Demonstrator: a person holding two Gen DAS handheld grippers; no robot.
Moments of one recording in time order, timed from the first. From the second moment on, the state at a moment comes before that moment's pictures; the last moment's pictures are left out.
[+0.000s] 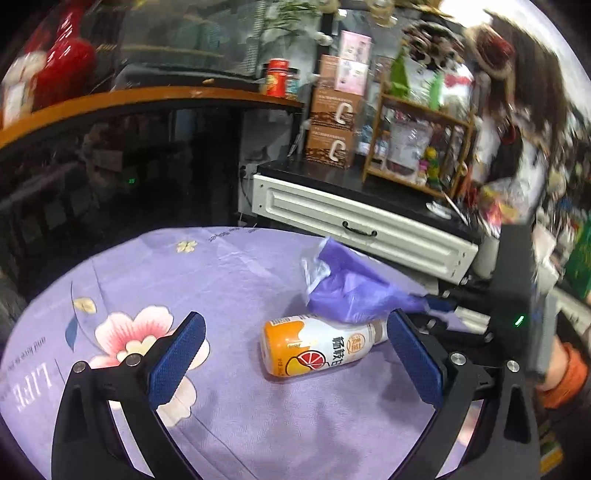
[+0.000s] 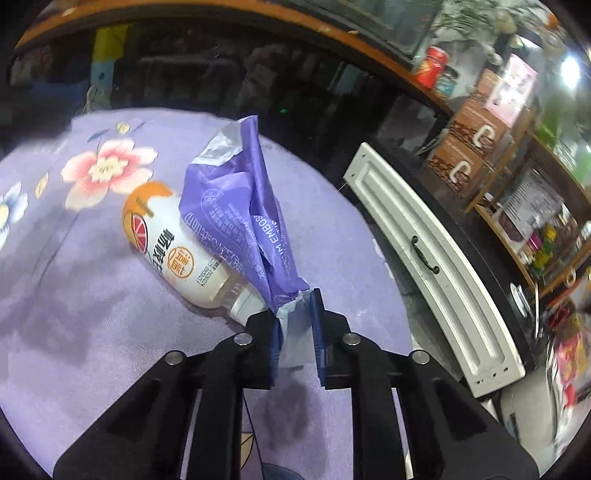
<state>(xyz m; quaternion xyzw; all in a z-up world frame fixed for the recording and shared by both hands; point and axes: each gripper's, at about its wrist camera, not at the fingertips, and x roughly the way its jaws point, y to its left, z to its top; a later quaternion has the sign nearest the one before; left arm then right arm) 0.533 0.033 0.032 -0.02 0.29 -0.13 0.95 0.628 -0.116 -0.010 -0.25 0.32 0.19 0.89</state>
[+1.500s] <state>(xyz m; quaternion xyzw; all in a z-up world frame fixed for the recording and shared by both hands) 0.538 -0.068 -0.022 0.12 0.41 -0.23 0.87 0.458 -0.319 -0.013 0.03 0.30 0.12 0.94</state>
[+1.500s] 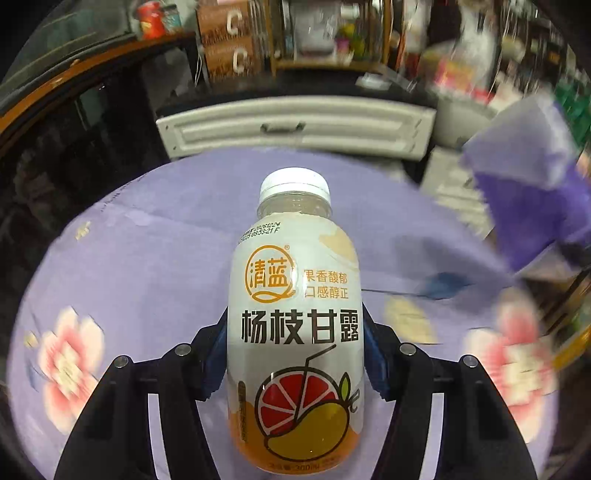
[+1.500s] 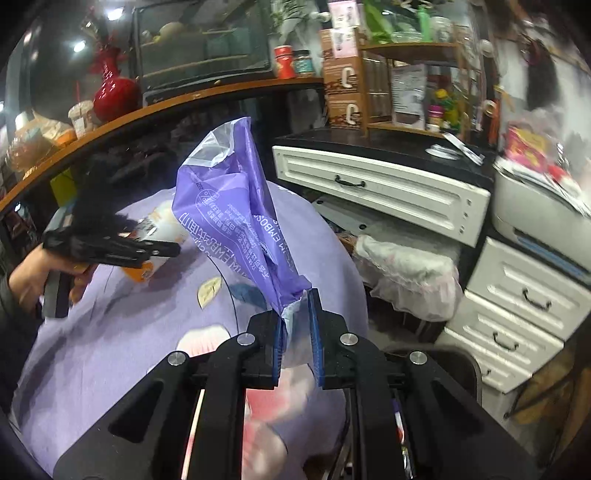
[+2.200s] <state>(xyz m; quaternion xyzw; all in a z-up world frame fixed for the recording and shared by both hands) 0.399 -0.223 0.007 -0.01 0.31 -0.39 0.87 0.333 -0.429 -0.070 0.11 0.31 0.01 0.94</state>
